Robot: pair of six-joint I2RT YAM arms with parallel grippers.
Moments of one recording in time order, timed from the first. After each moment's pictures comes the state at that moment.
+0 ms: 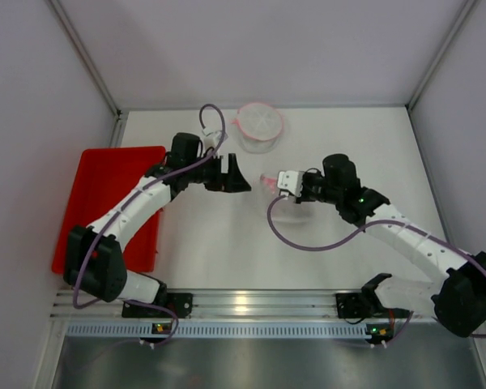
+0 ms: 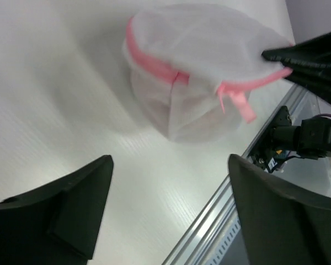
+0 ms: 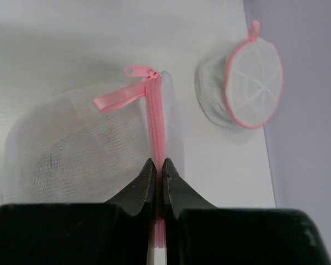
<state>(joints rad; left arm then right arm) -0.41 1.42 1.06 -0.33 0.63 -0.35 0.62 1.15 0.83 -0.17 -0.36 -0.92</state>
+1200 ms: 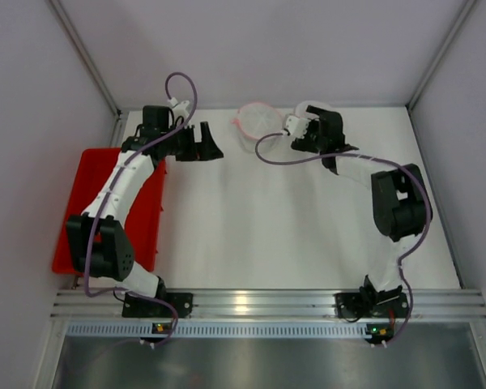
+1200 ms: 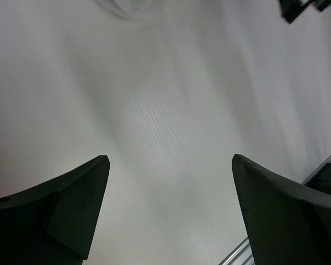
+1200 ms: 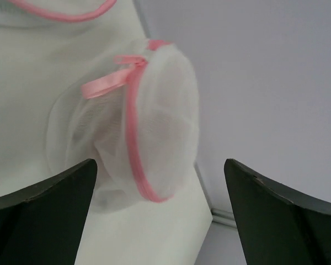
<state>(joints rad) -0.14 1.52 1.33 -0.50 0.56 -0.23 0.31 1.96 1.25 0.32 0.00 -1.13</state>
